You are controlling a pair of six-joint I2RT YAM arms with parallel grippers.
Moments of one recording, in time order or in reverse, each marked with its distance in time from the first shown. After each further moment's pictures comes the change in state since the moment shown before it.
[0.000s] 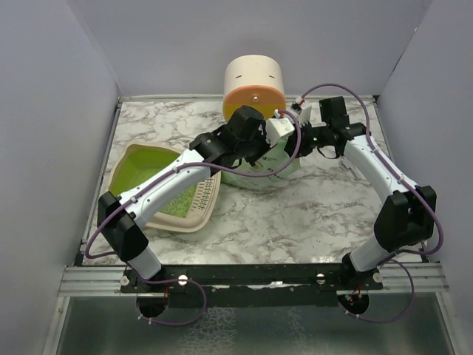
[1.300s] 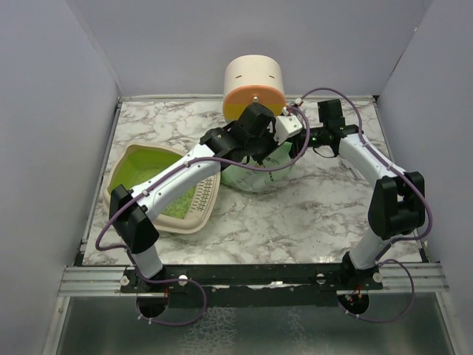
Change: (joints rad) left arm -0.019 0.096 0.113 -0.057 0.006 -0.039; right arm -0.031 0.106 -0.035 0.157 -0.310 0.024
